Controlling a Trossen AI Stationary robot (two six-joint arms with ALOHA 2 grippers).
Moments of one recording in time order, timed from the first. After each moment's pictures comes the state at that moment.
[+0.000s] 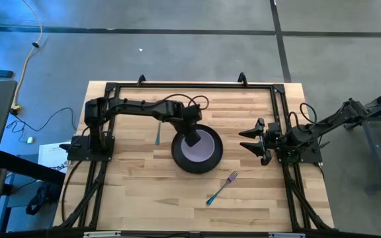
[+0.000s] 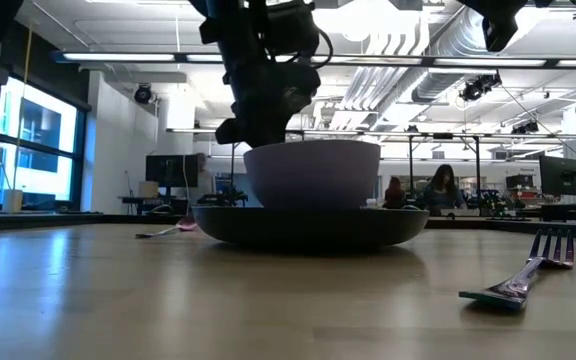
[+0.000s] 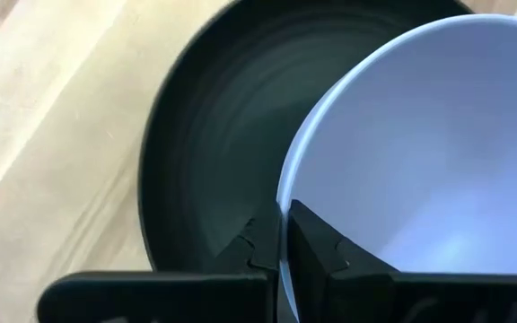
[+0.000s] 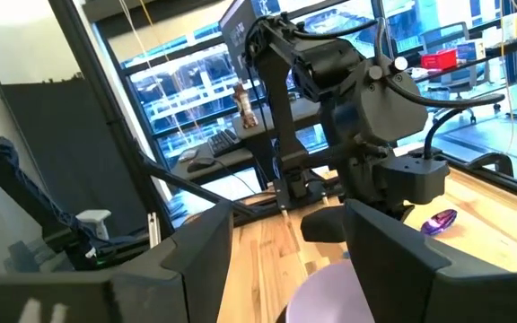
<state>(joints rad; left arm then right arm) 0.26 1.90 1.48 -0.79 0.04 -0.45 0.44 0.61 0.38 0.34 0.48 0.26</state>
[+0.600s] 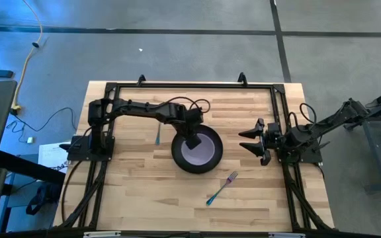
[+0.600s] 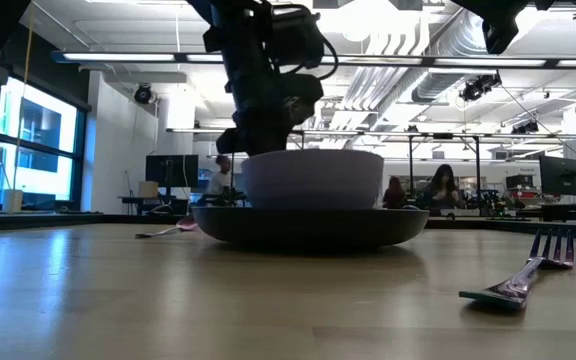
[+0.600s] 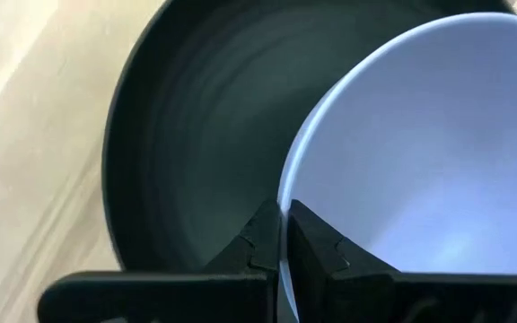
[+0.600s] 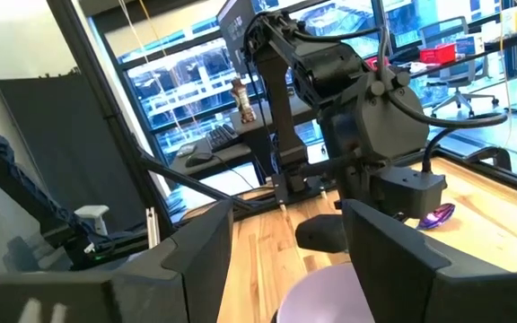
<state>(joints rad) 0.26 1.94 1.48 -0.78 0.07 -0.46 0.44 0.61 0.38 0.32 0.48 0.27</state>
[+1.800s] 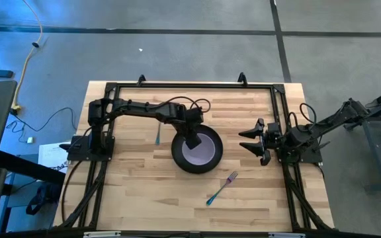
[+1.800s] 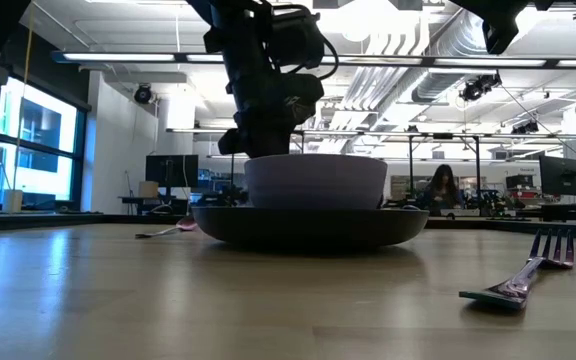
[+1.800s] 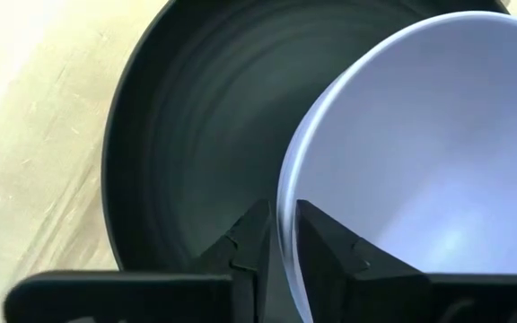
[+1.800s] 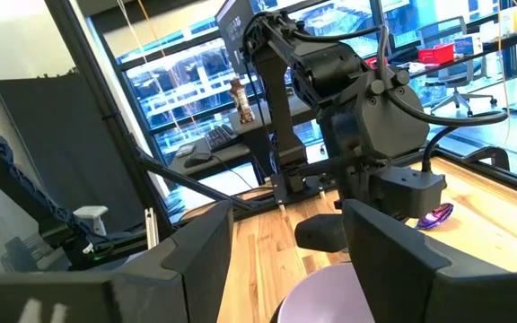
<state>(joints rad) 0.26 1.94 1.48 -0.78 0.08 -0.44 0.44 0.61 0.38 0.32 0.48 0.27</state>
